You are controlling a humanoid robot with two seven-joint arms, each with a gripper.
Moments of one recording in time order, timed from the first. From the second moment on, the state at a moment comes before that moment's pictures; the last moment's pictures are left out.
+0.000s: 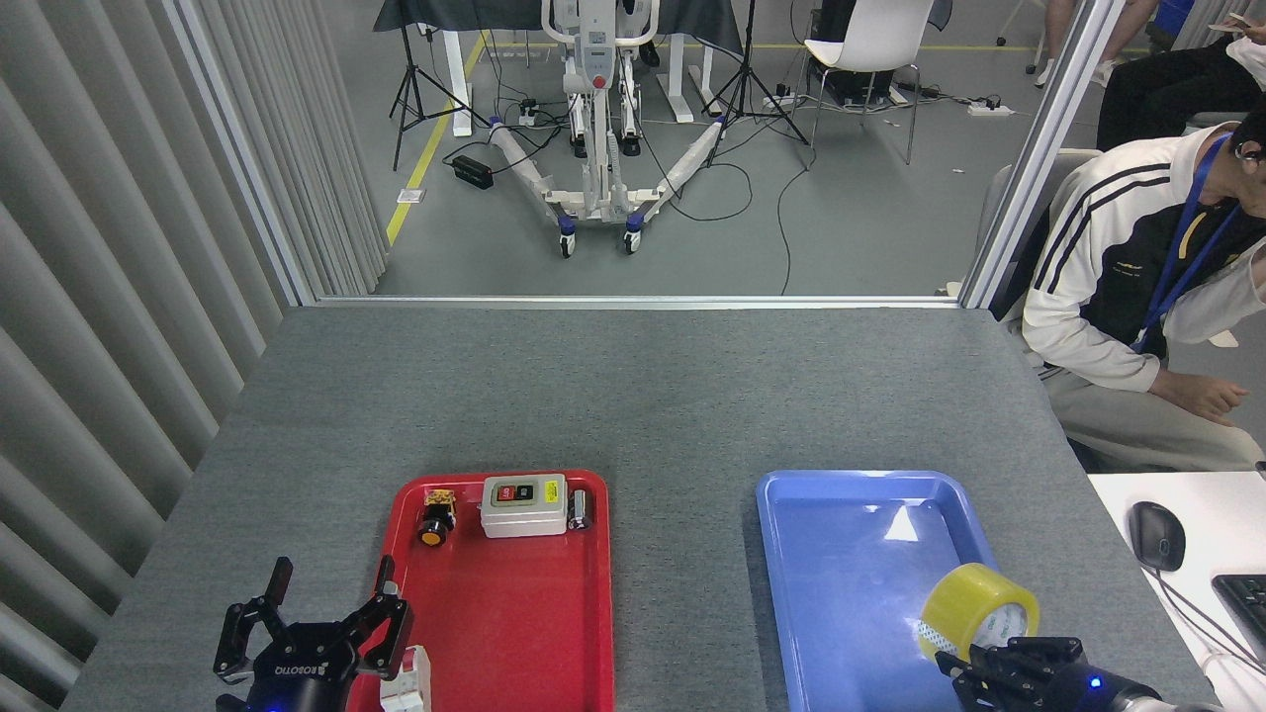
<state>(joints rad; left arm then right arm) 0.15 0.14 -0.04 -1.69 -1.39 0.10 0.15 0.11 -0.36 -0.16 -1.72 1.08 -0.60 0.85</state>
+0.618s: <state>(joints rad) 0.16 0.13 -0.04 -1.72 -1.39 0.09 0.20 0.06 -0.30 -0.11 -1.66 1.05 -0.45 0.75</state>
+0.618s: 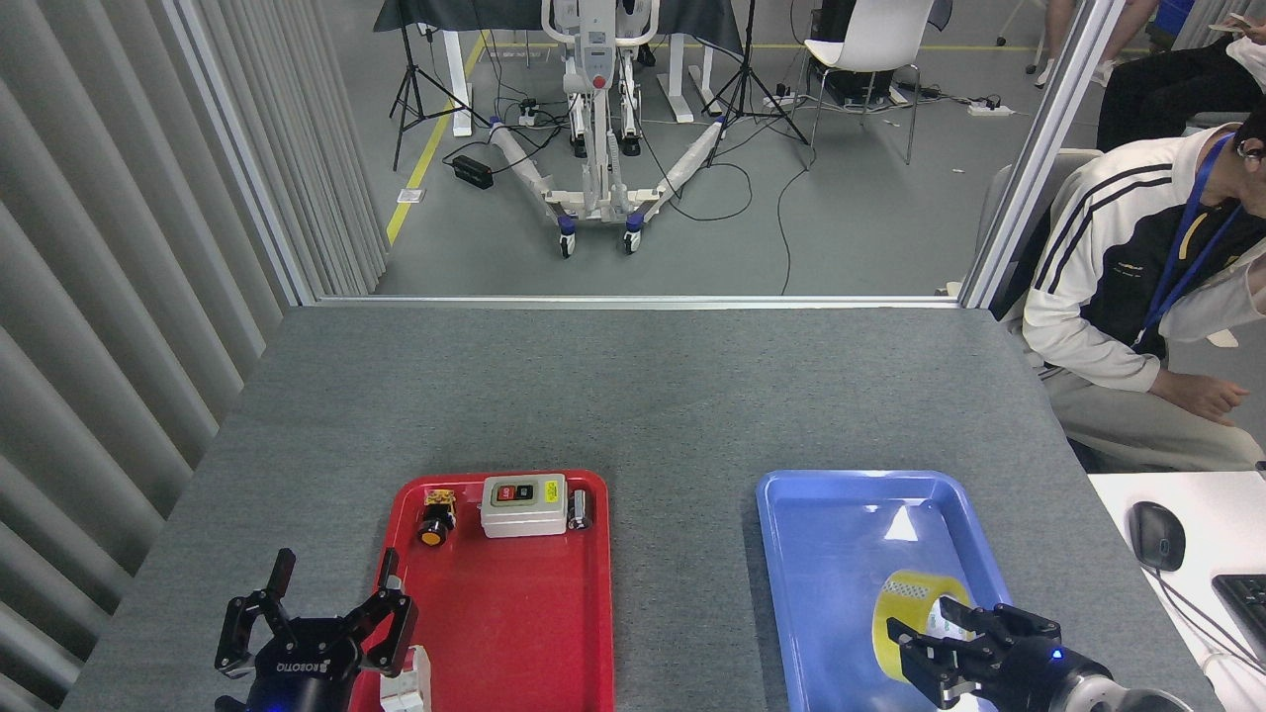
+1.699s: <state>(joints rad) 0.15 0.13 -0.04 -1.73 -1.39 0.05 0.20 0.14 -0.36 -0.14 -1.66 1.05 -0.08 0.06</state>
